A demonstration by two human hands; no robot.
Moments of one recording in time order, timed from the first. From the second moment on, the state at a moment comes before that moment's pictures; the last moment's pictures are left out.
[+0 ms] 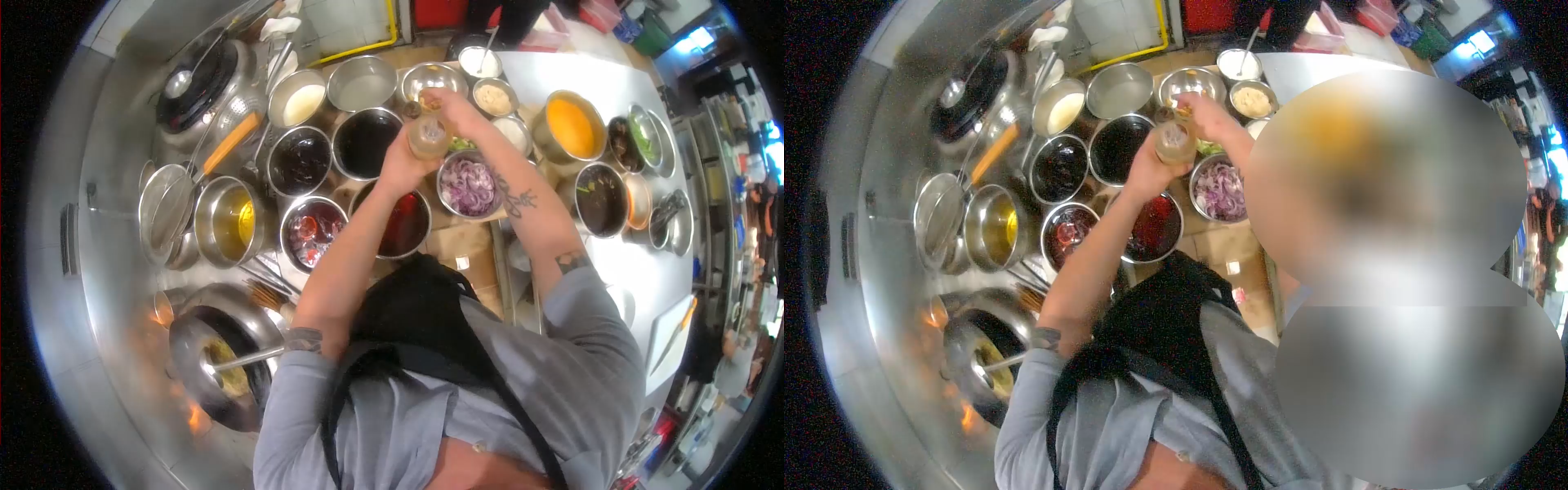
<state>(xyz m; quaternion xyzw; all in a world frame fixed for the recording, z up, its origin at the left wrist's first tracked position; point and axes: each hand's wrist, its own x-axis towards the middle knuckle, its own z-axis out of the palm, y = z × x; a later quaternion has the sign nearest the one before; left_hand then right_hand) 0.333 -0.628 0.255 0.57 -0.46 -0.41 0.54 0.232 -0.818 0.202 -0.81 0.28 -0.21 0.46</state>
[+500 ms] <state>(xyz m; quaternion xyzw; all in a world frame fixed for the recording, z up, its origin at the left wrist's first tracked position) 0.376 -0.567 0.301 0.70 -0.45 -0.30 0.47 0.265 -0.817 0.353 -0.90 0.25 -0.18 0.30</state>
